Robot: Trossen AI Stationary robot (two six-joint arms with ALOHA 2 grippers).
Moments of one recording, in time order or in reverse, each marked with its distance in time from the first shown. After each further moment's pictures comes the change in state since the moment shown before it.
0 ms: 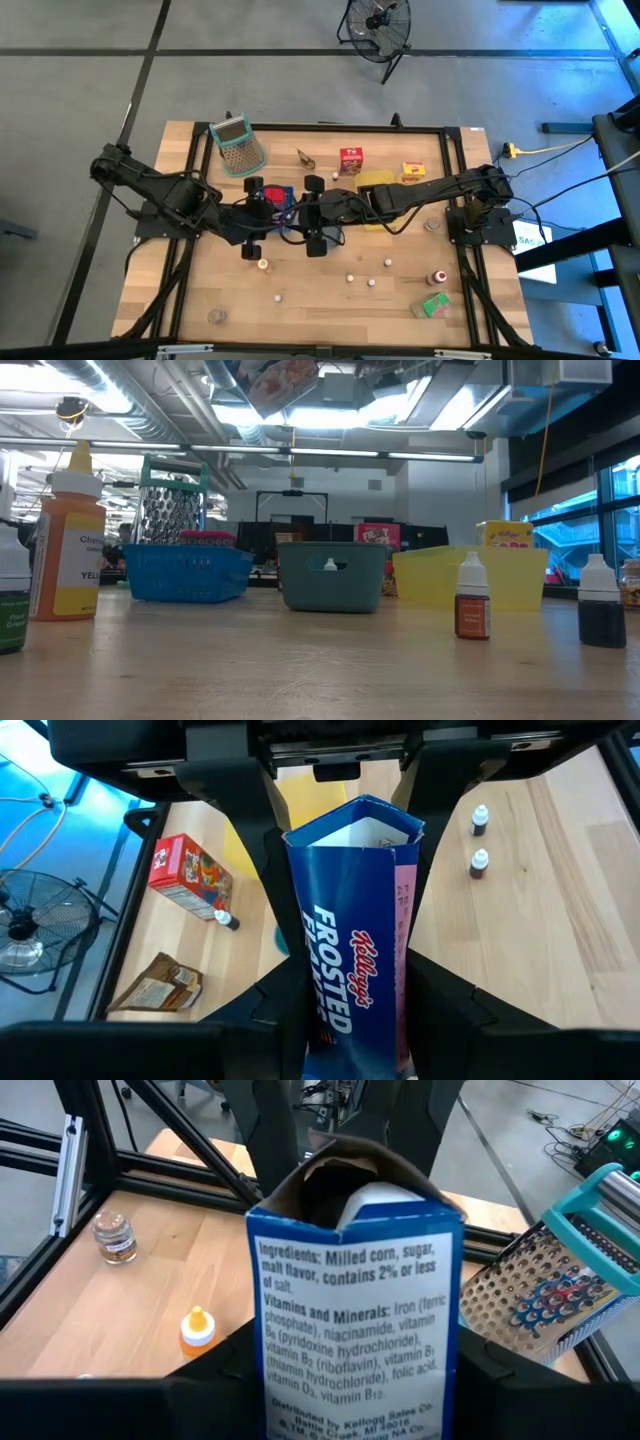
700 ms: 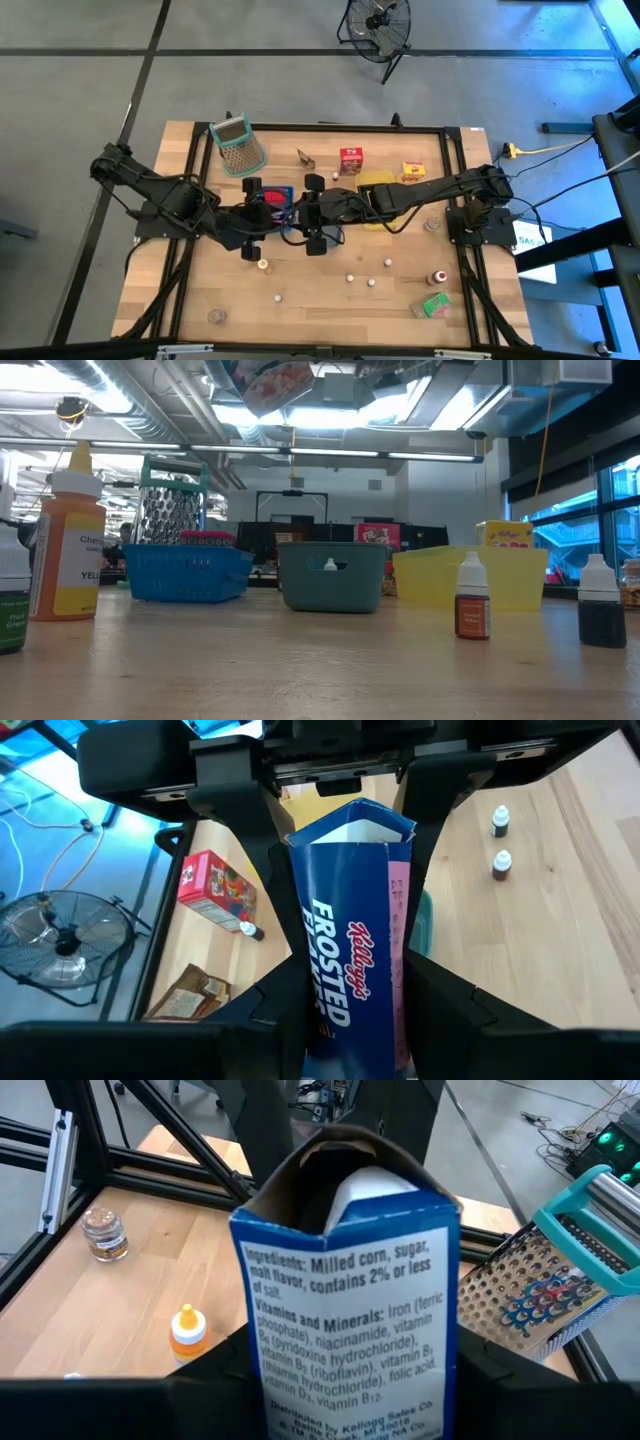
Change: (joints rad) left arm -0.035 0.001 0.000 0.004 -0.094 0.043; right arm -0.001 0.000 -0.001 -0.005 0.008 -0.008
